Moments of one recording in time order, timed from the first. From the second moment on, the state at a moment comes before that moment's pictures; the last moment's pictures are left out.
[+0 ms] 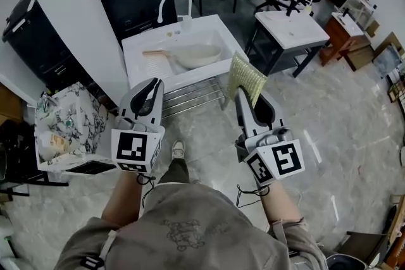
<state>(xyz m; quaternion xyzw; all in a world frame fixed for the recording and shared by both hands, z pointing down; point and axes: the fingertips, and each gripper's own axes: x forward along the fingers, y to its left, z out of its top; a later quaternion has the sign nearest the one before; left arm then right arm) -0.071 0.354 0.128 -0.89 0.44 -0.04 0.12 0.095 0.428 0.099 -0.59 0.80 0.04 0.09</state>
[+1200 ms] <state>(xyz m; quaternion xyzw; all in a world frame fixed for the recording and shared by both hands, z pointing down) -0.074 0.110 0.195 -0.90 0.42 -0.08 0.07 0.090 0.176 0.166 -0.60 0.80 -0.01 0.03</state>
